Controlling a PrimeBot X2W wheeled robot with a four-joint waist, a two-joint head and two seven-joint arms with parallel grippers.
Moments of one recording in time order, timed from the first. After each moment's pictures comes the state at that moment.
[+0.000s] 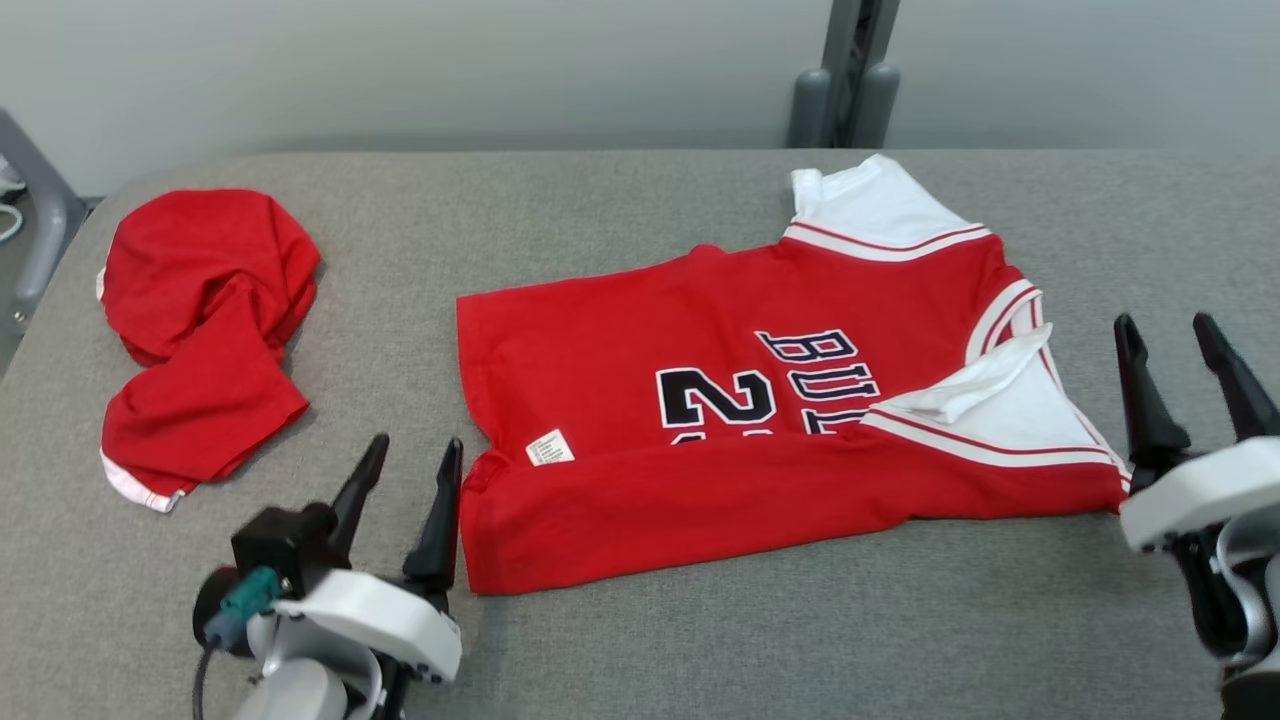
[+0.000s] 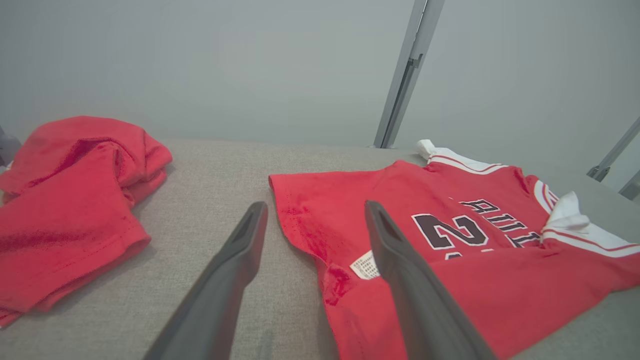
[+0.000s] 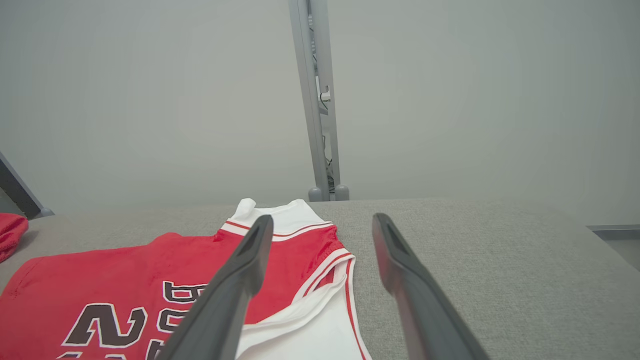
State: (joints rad) left arm -0.24 0.26 -0.44 0.32 -0.58 0.09 -0.26; right arm -0.34 -0.27 0.02 0.36 0.39 0.13 -0.10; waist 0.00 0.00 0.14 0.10
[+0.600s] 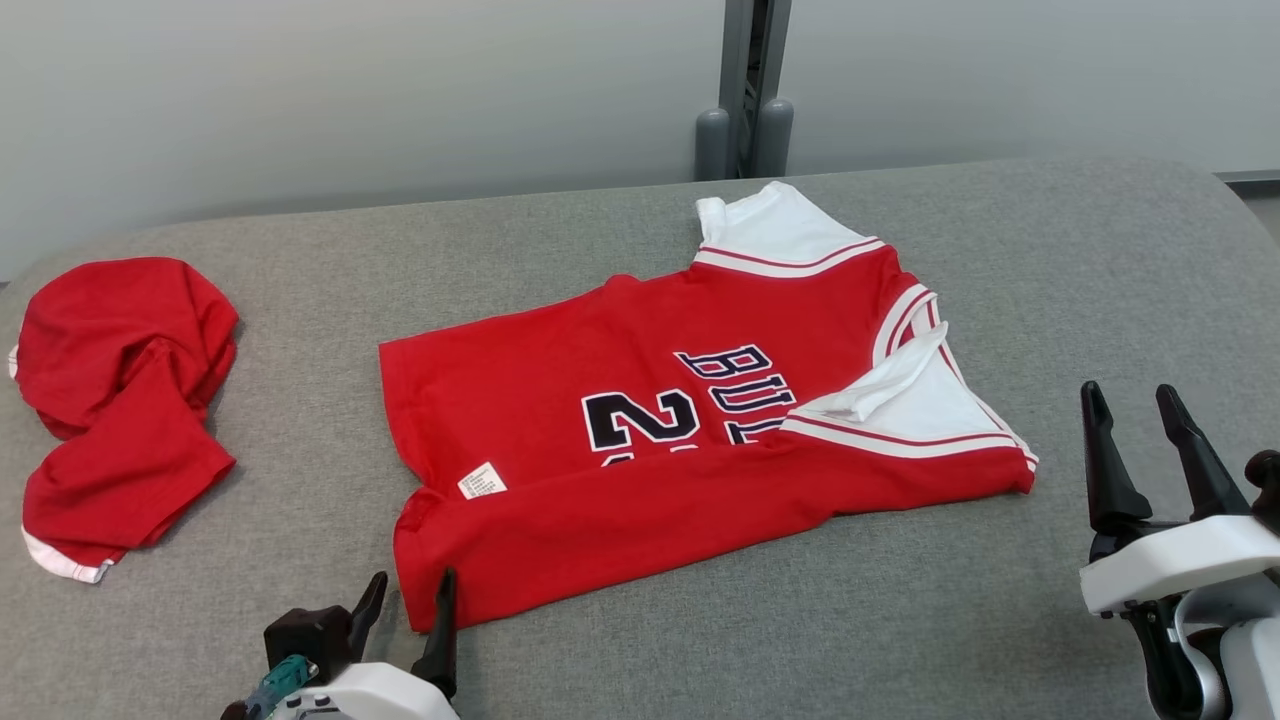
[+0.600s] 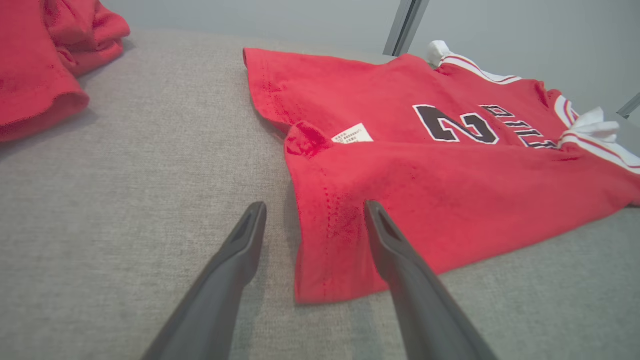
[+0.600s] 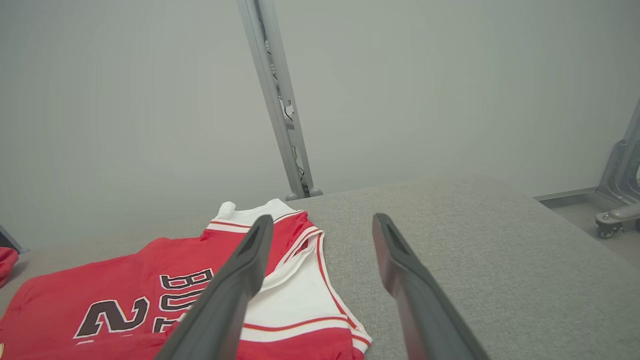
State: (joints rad) left arm -0.13 0.16 -0.41 0.55 -0.56 0.10 -0.26; right arm -0.19 -0.14 -0.04 0.27 0.35 0.13 -0.14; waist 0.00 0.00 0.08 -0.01
